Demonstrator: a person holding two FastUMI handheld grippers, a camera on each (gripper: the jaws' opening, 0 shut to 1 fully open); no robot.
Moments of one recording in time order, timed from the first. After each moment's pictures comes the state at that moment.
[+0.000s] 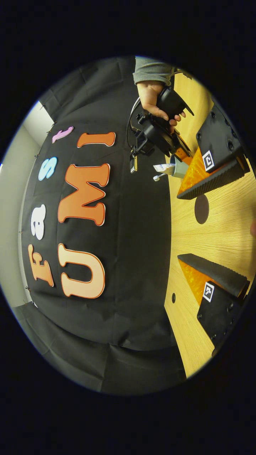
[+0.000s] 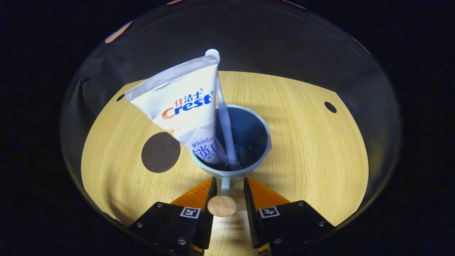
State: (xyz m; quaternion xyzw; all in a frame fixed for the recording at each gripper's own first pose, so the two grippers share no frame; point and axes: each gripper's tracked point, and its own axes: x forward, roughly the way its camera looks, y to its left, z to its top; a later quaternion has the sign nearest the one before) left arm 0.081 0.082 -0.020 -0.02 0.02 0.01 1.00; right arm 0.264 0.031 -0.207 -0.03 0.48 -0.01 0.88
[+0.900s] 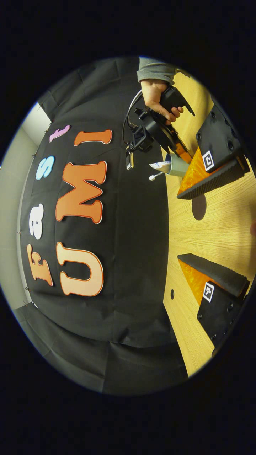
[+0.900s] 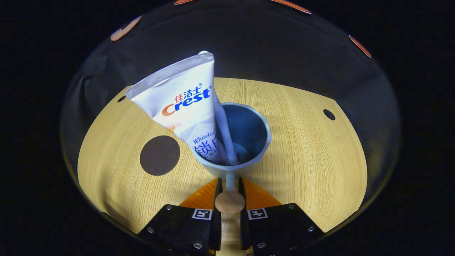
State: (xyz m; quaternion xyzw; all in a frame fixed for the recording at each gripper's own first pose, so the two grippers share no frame) left arm 0.077 0.087 -0.020 -0.01 0.03 0.02 1.00; right arm 0.268 0.029 -0.199 -0.03 0.44 -0.01 0.90
